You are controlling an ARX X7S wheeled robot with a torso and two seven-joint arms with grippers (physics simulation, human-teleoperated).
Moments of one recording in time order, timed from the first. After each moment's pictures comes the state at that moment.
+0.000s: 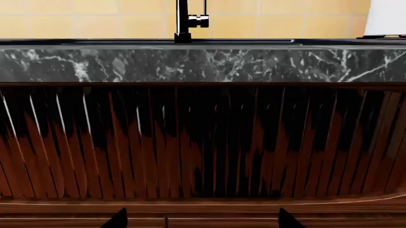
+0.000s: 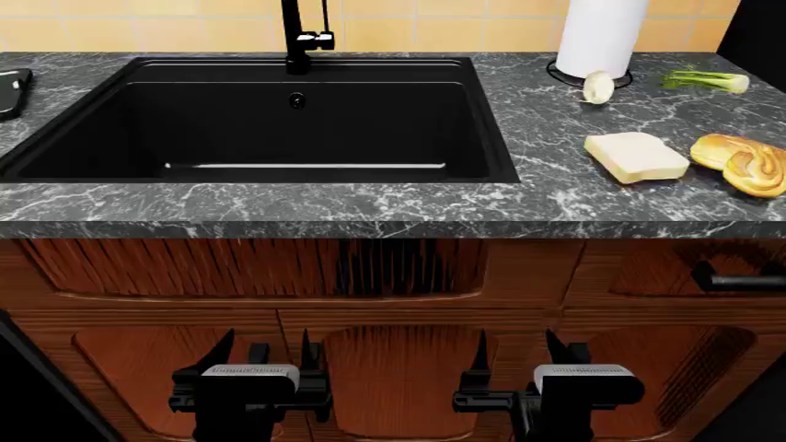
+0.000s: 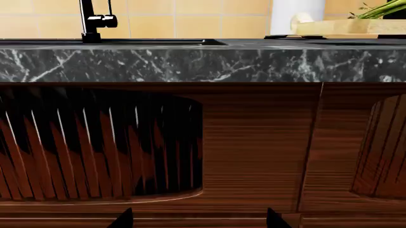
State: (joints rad) left arm 0.00 0.00 0.00 0.00 0.00 0.00 0.00; right arm 0.00 0.00 0.00 0.00 0.00 0.00 0.00
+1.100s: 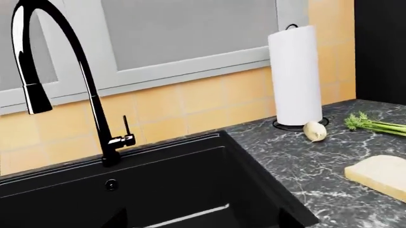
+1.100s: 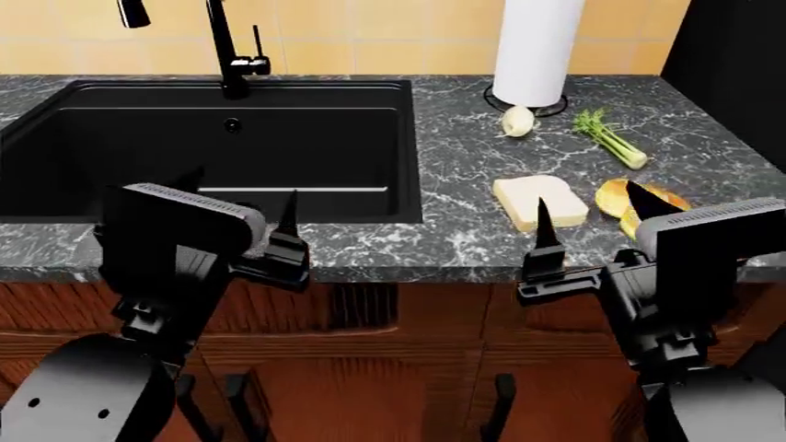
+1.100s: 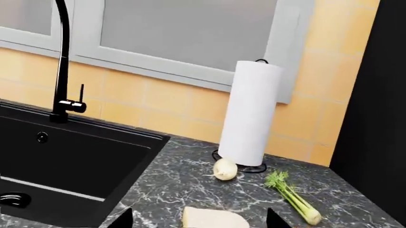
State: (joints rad) left arm -0.49 -0.23 0.03 0.78 -0.18 -1.10 0.09; right arm 0.35 0.30 0.05 -0.76 0.18 0.91 -0.06
